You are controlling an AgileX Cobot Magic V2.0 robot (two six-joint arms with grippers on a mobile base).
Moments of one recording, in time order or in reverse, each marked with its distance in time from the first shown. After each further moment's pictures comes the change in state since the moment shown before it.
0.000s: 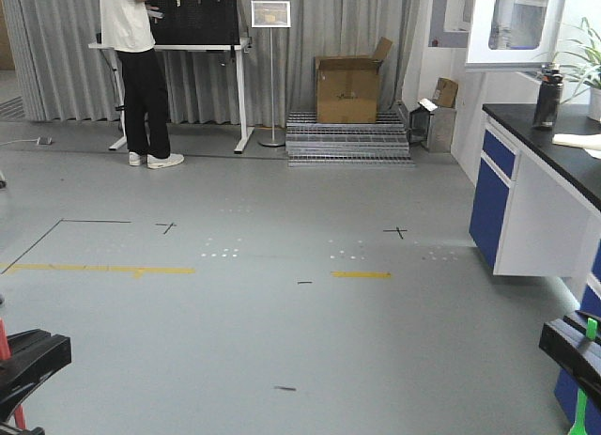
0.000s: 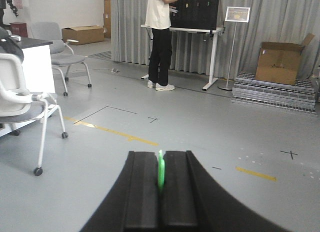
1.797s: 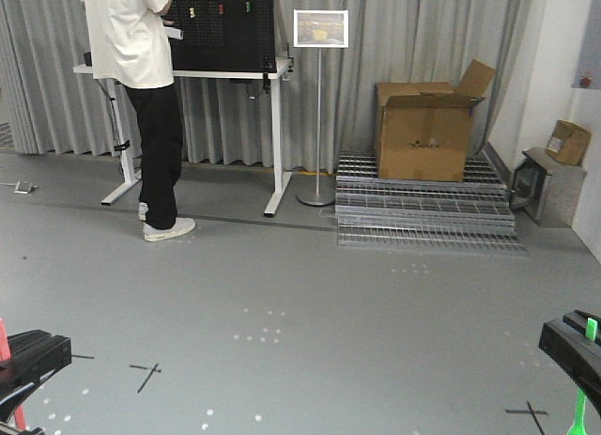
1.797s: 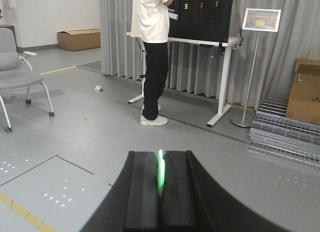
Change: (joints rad) left arm 0.000 0.000 0.000 0.000 0.002 0.000; right arm 0.000 0.000 0.000 0.000 0.001 0.000
